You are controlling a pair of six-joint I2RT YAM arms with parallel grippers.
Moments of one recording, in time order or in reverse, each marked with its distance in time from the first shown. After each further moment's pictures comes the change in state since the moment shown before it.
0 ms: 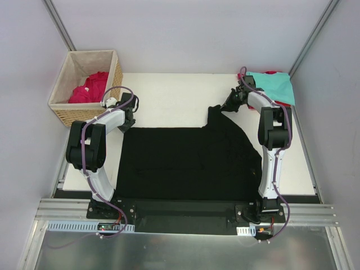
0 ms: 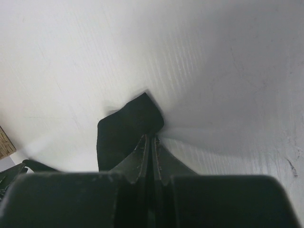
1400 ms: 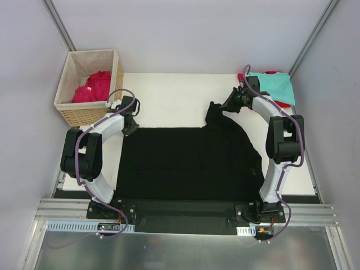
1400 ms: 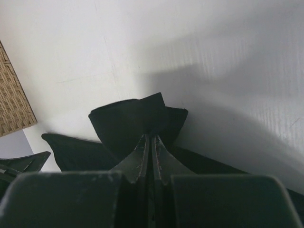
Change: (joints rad) left arm -0.052 -0.130 -0.061 -0.018 0.117 0.113; right arm 0.026 -0.303 -0.264 0.091 -0.005 0.025
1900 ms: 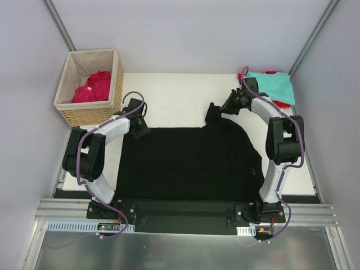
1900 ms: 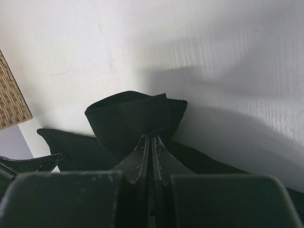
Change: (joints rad) left arm -0.077 0.003 -0.067 0.071 0.244 0.076; right arm 0.019 -0.011 -0.035 -0.008 0.004 -0.002
